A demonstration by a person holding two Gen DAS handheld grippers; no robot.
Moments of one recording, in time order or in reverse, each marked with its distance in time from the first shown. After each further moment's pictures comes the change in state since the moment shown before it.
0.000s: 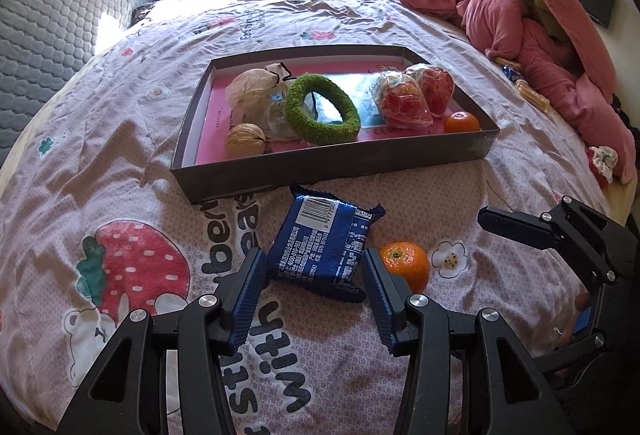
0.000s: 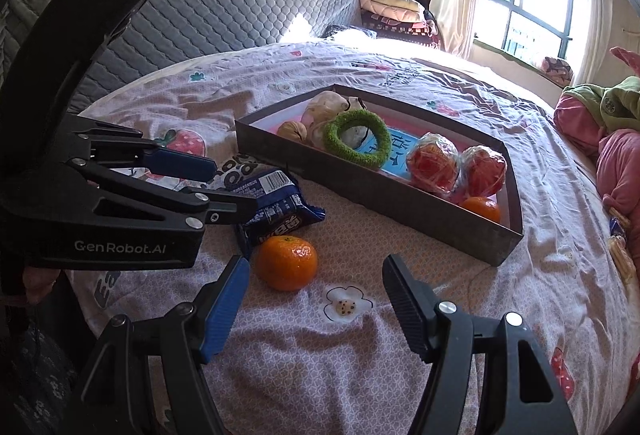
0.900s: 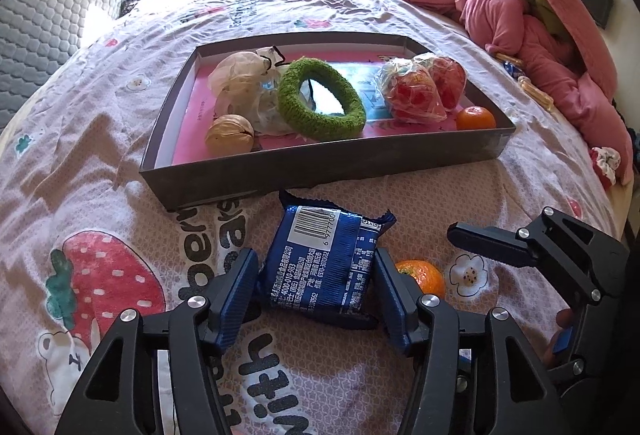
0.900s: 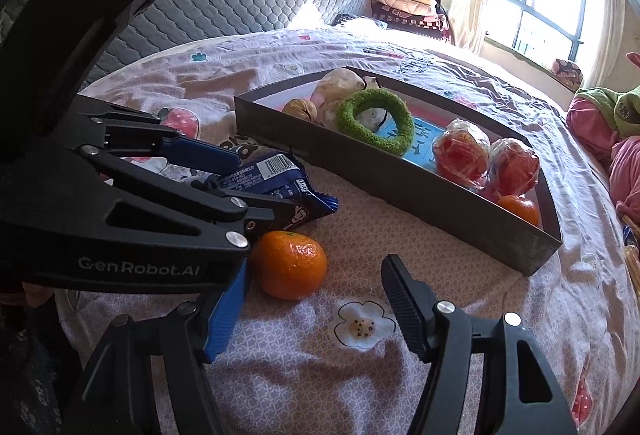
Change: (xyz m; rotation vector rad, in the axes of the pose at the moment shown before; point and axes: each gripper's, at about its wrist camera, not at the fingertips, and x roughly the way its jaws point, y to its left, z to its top) left arm 0.035 0.007 0.008 -0.003 0.020 -0.043; right arm 0.034 0.006 -0.001 -0.037 0.025 0.020
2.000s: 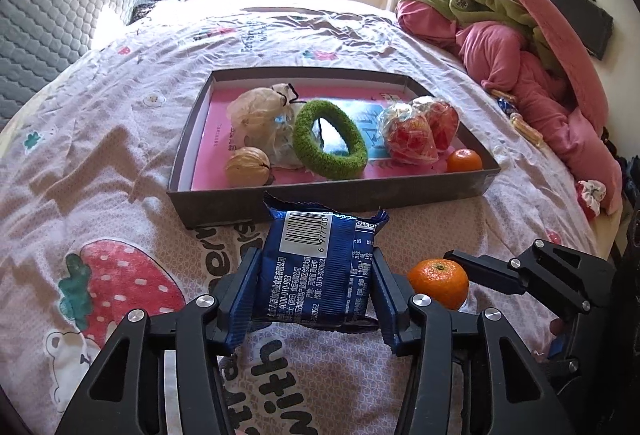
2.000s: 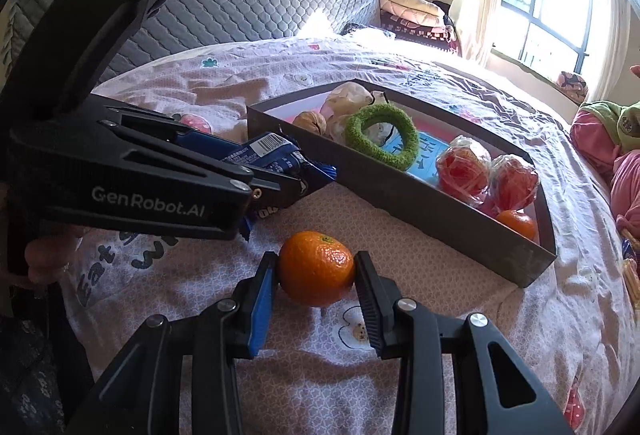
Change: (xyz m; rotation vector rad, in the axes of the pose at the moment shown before) left arm -0.030 0.013 0.004 -0.061 -0.102 -0.032; right arm -0.015 -0.001 0.004 -0.017 -0.053 0.000
